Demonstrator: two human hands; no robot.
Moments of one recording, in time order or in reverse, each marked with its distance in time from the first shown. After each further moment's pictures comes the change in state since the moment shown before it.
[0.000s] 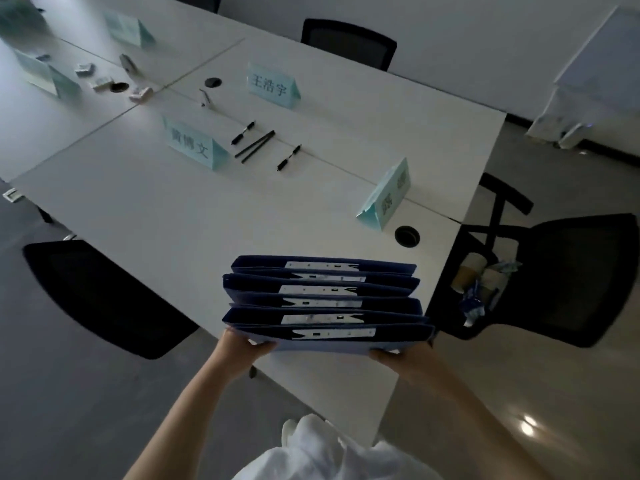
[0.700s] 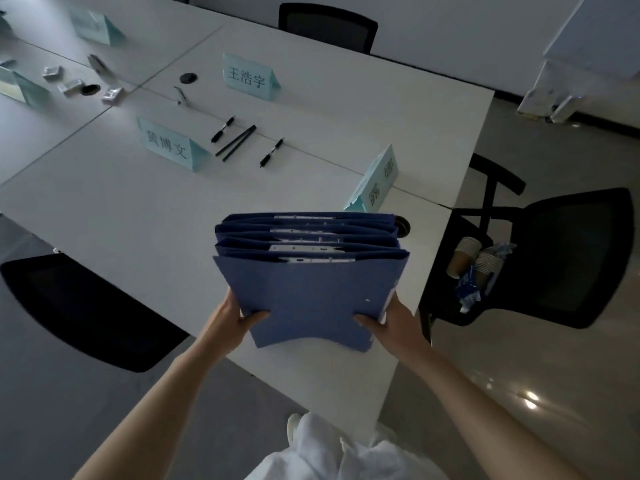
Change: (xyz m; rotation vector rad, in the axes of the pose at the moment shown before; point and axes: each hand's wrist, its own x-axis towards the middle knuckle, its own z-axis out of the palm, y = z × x) left_hand 0.049 0.025 -0.005 0.166 -0.066 0.088; right_hand 0.038 -0.010 -0.007 -0.019 0.122 -0.047
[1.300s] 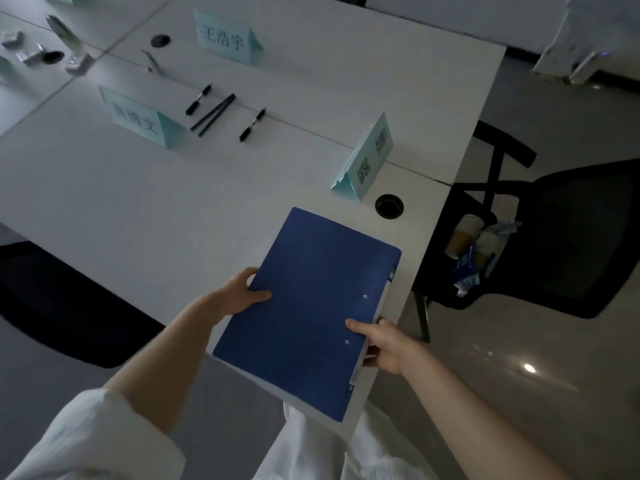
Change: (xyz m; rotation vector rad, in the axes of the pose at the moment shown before) left_hand 0.073 0.007 0.042 -0.019 -0.368 -0.480; right_hand 0.017 0.065 0.010 0.594 -0.175 0.858
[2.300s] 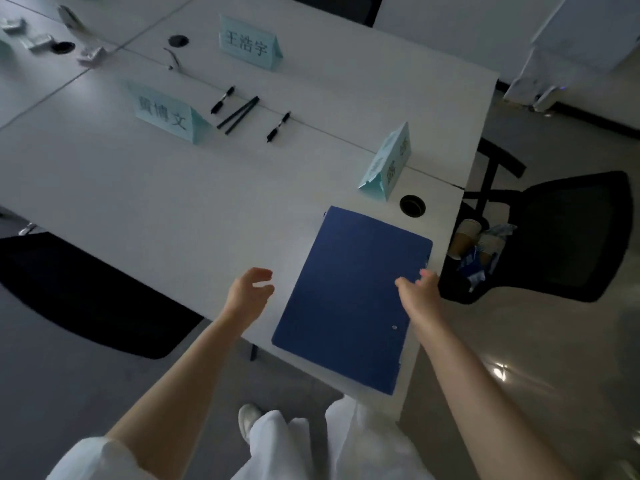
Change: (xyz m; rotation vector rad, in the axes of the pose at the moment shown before) left_hand -0.024 -0.072 -0.033 -0.306 0.256 0.159; right_hand -0.050 -0.031 0.079 -0.170 0.630 -0.425
